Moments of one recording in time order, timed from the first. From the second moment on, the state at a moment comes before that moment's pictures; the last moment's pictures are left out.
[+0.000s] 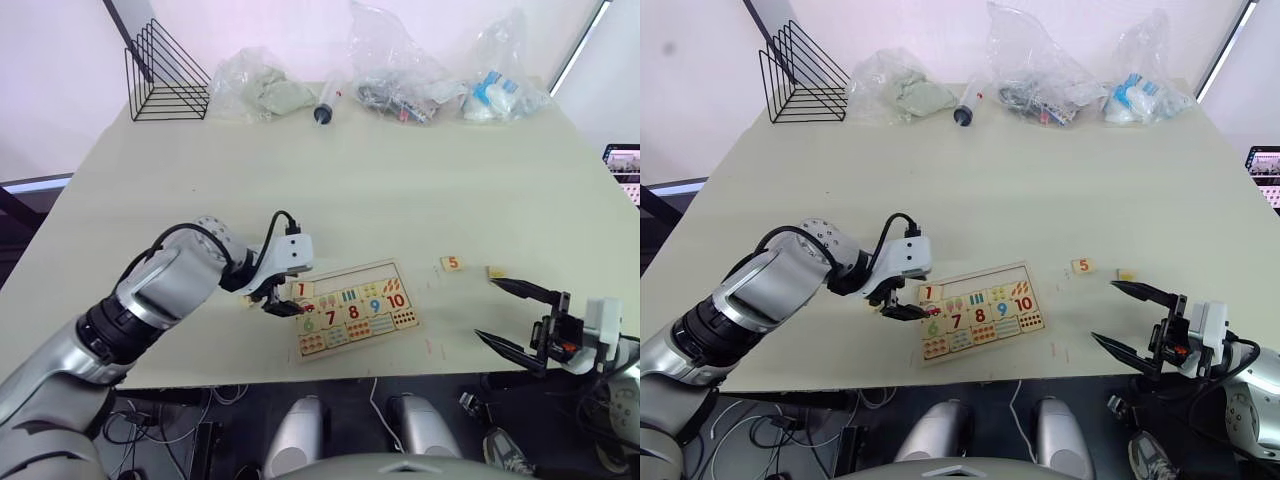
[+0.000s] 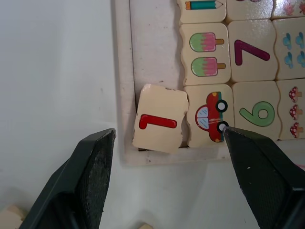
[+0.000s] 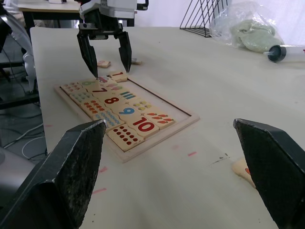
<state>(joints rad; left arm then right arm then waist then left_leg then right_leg) -0.67 0.97 -0.55 -0.32 -0.09 0.93 -1.22 0.17 -0.56 -0.27 -0.02 0.60 -0.24 1.35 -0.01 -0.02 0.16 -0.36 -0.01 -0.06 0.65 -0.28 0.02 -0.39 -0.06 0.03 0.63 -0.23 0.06</state>
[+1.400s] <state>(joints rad) -0.62 0.80 -0.27 0.32 -0.18 0.16 -1.42 0.21 -0.57 -0.29 -0.02 0.60 -0.25 1.35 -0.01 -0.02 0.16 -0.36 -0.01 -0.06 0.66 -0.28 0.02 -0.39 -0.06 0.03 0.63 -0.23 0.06</state>
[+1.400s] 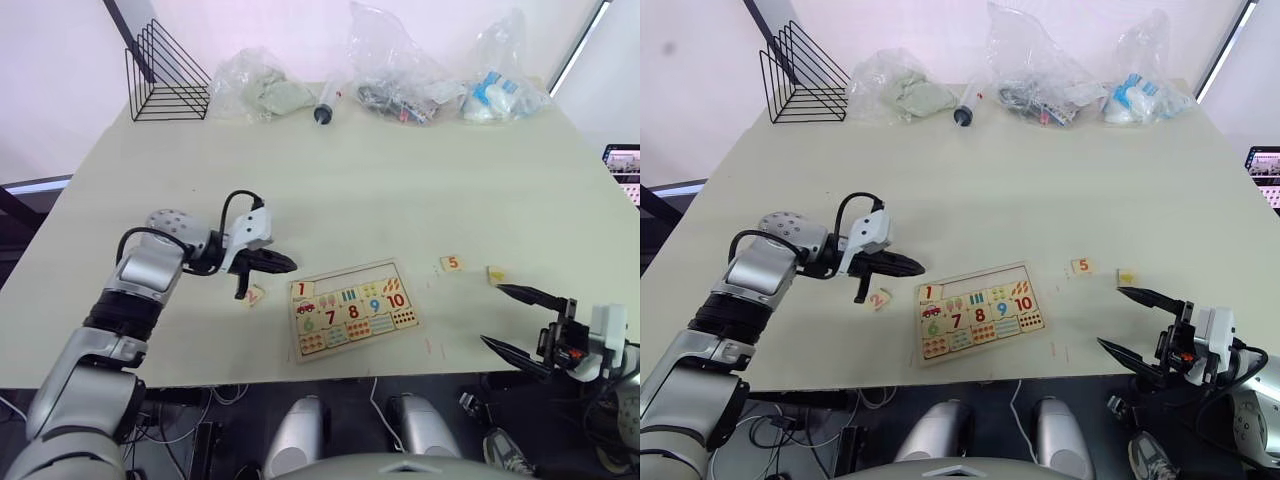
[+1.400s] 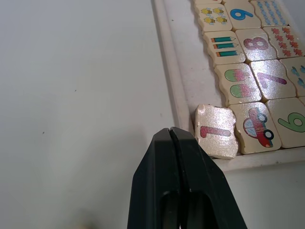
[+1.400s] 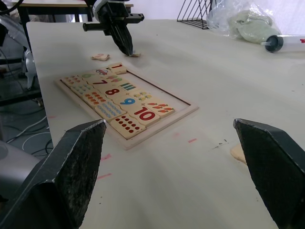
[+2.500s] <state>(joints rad) -0.61 0.75 -0.28 0.37 -0.12 0.12 -1.44 0.23 -0.58 -0.30 -0.02 0.61 -0.25 1.35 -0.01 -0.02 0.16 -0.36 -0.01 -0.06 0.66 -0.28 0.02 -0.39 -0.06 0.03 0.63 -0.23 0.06</state>
